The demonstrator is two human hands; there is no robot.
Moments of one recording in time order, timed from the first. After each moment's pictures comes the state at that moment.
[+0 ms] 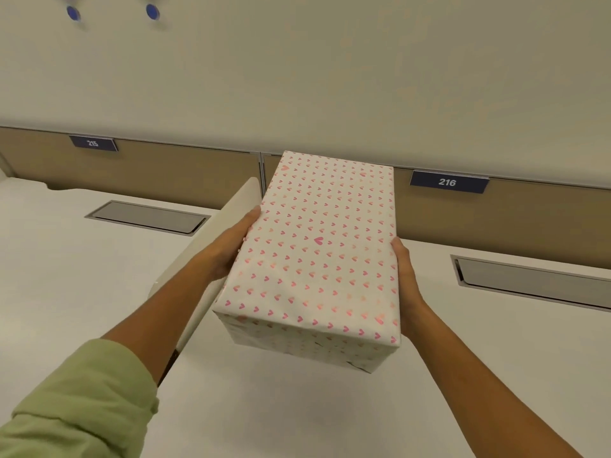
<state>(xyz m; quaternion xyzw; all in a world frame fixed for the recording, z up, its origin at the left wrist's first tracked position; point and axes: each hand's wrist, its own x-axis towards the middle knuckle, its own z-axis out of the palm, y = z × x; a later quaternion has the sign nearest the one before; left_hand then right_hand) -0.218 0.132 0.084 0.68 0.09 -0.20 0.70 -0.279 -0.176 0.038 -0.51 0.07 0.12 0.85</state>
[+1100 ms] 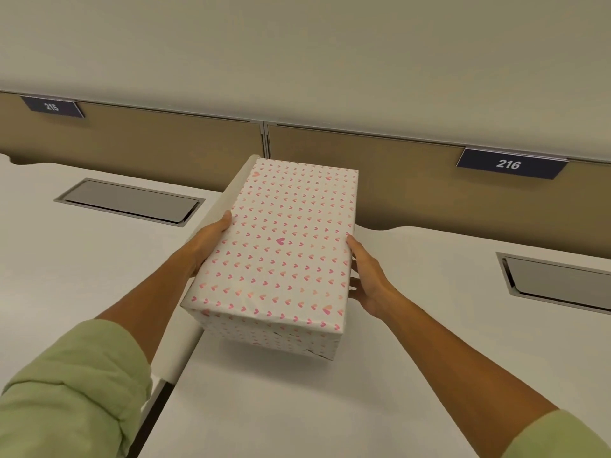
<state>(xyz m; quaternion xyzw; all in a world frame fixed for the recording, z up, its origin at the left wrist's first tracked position) -0.062 0.227 -0.011 0.73 0.22 -0.20 0.61 -0.114 -0.091 -0.044 -0.64 0.16 0.17 0.73</state>
